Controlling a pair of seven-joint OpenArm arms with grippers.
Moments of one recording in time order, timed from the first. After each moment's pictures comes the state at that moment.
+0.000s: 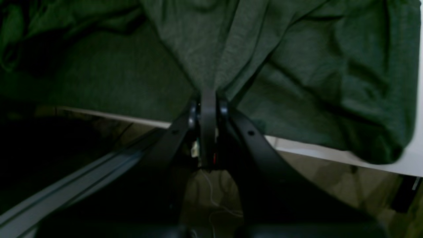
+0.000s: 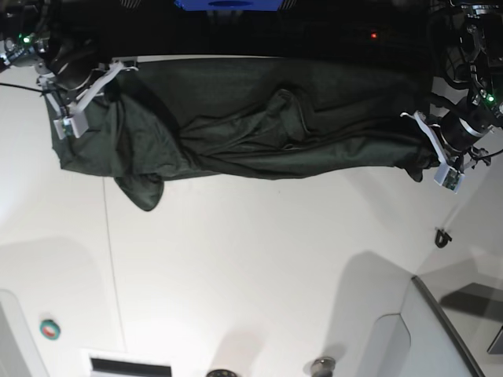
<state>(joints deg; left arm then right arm) 19.0 -26.1 -20.9 97.4 -14.6 -33.3 38.7 -31.4 5.4 13.1 112.3 24.0 16.5 -58.3</state>
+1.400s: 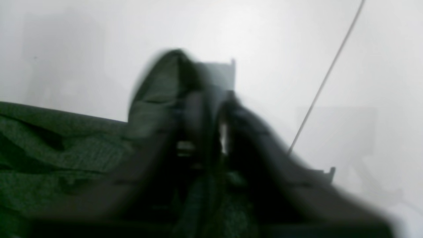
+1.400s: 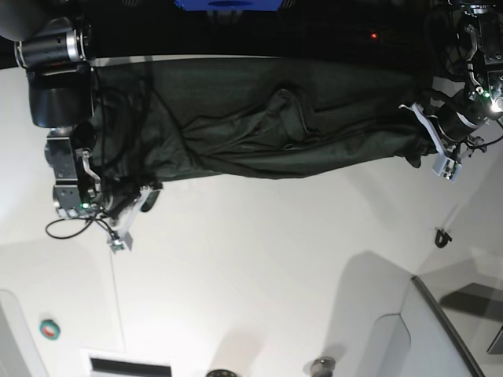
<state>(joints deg) 19.4 -25.7 -20.8 92.8 -14.8 -33.2 38.5 16.4 7.4 -1.9 55.2 6.4 16.1 -47.4</state>
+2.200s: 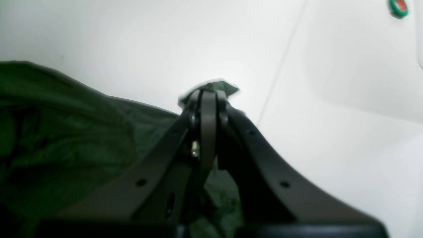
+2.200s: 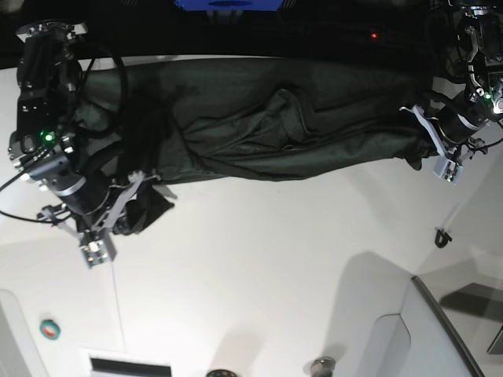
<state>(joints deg) 19.0 -25.7 -20.9 92.8 -14.7 -33.2 38.5 -4.2 6.9 1.3 113.1 6.4 16.2 -58.5</state>
